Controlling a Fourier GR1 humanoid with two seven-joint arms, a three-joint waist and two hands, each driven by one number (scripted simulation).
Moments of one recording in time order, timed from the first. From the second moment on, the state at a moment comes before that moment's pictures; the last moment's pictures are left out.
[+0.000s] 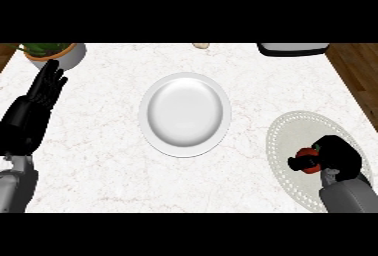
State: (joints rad) left arm -0.22 0.38 0.06 -1.58 0.11 0.02 0.10; right arm -0.18 -0.42 0.25 -1.31 0.79 -0.06 1.07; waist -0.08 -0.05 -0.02
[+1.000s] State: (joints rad) left arm -0.21 0.38 0.06 -1.61 0.12 0.01 0.10; right arm 0.06 -0.06 0.62 -2.03 1.57 -0.11 1.20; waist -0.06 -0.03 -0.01
